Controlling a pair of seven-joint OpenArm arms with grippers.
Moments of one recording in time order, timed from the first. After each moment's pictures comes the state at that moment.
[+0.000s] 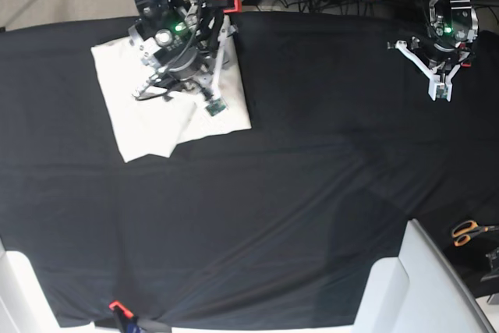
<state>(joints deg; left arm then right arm) 22.4 -21.1 -16.4 79.8 -8.7 -9.1 31.6 -16.4 -4.1 -21.1 100.5 -17.8 14.7 -62.1</state>
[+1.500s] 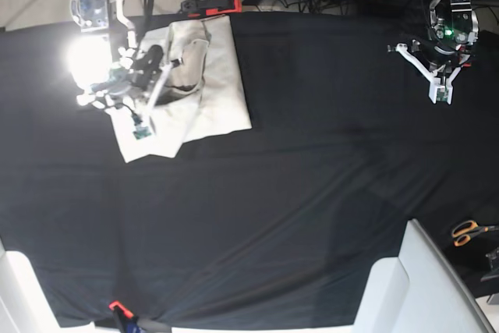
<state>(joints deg) 21.6 -21.2 -16.4 79.9 -8.7 -9.1 31.6 -11.2 -1.0 -3.4 93.4 -10.0 15.8 -59.0</state>
